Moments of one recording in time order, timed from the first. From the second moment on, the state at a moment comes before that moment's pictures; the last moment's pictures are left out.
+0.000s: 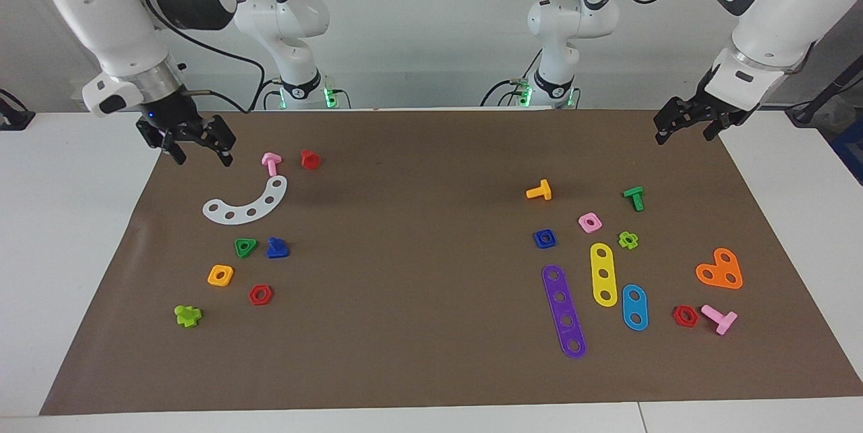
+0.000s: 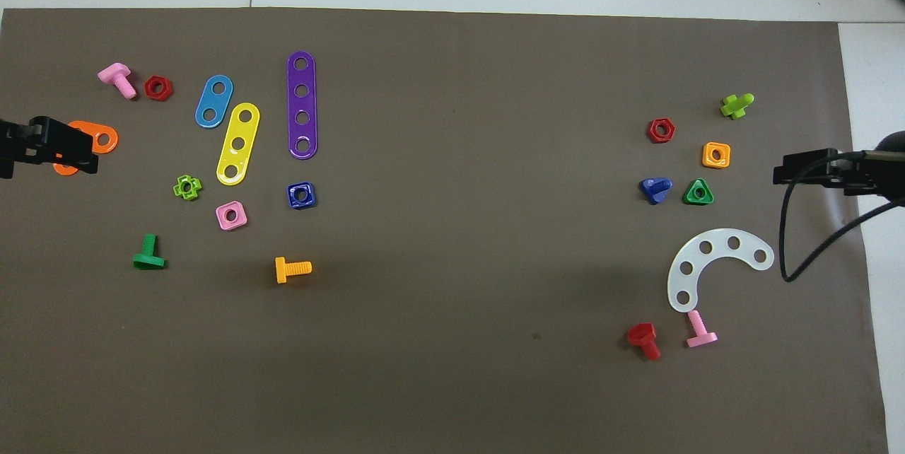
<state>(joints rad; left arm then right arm) -0.05 0.09 0.03 -1.46 0.01 1.48 -0.01 0.01 -0.10 -0.09 -1.78 0.05 1.75 0.07</state>
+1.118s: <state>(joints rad) -0.05 0.09 0.03 -1.46 0.01 1.48 -0.01 0.10 -0.09 -0.15 -1.73 0.04 1.65 0.08</state>
